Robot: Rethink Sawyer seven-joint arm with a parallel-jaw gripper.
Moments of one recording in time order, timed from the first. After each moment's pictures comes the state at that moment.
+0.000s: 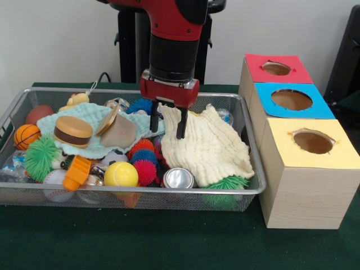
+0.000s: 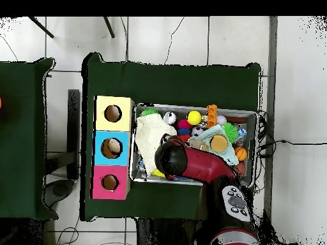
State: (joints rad) arm -0.27 -0.57 -0.05 1.77 -0.02 0.20 1.83
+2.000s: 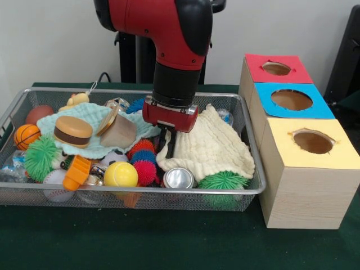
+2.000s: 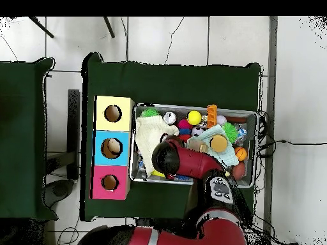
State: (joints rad) arm -0.20 -0.42 -0.12 1.71 -0.02 0.06 1.83
